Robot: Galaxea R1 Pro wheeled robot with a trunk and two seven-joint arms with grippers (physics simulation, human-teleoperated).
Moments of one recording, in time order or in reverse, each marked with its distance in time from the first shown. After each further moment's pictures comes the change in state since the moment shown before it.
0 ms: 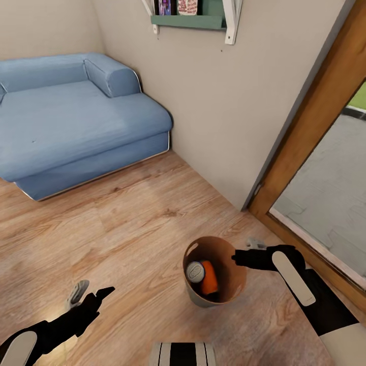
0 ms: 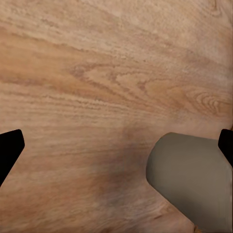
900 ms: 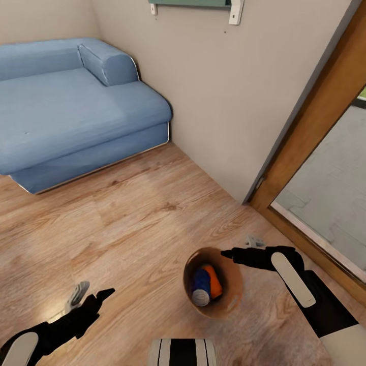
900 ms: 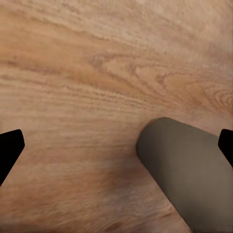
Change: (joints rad) left arm 0.001 -0.005 0.000 0.013 -0.003 -0.004 0.008; right arm 0.006 0.000 0.015 -0.008 -0.037 -0.068 0.007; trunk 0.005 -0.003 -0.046
